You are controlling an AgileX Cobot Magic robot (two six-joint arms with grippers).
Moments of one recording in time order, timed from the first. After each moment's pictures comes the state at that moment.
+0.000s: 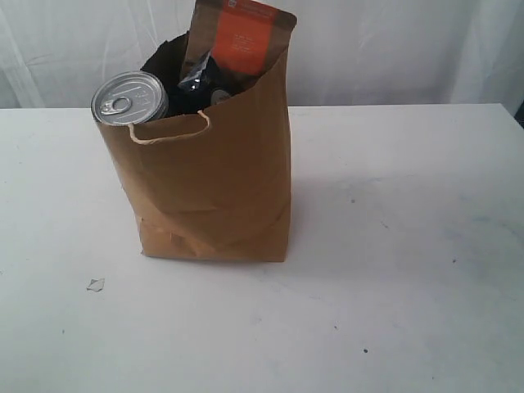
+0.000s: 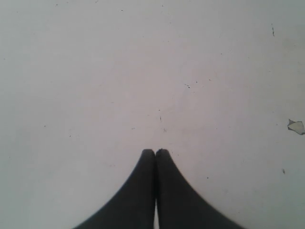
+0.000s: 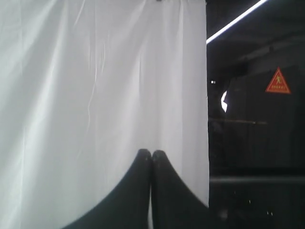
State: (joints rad) left arm -0.13 0.00 0.01 0.45 0.61 -0.66; right arm -0.11 0.06 -0.65 -0.10 0.23 0.09
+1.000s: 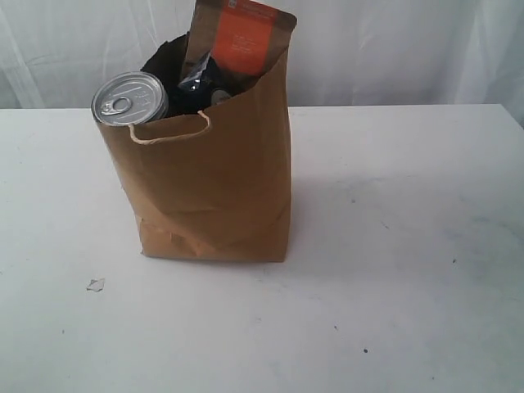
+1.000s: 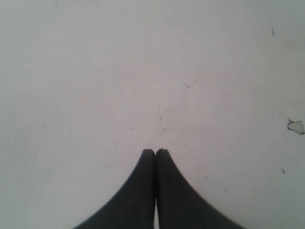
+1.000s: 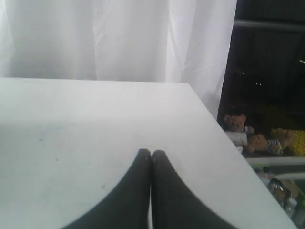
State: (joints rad) left arm -0.13 0.00 0.01 0.45 0.61 -0.66; right arm -0.11 0.00 -0.05 -0.08 0.25 0.03
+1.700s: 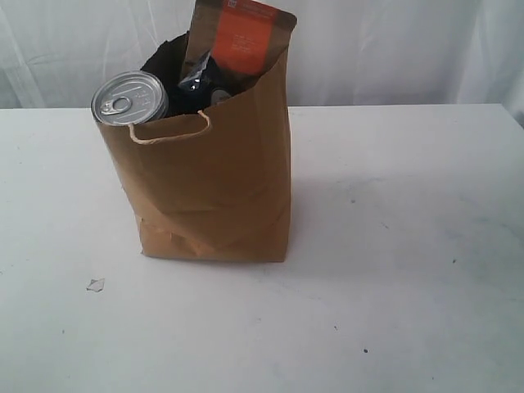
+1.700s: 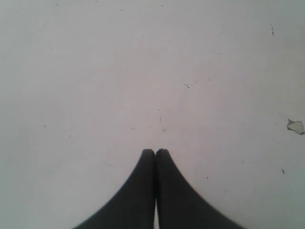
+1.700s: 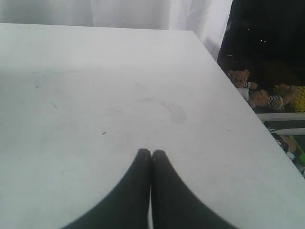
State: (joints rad) left arm -0.13 0.00 0.01 0.45 0.61 -0.66; right arm -0.11 0.00 -0.01 -0.08 0.37 0.03
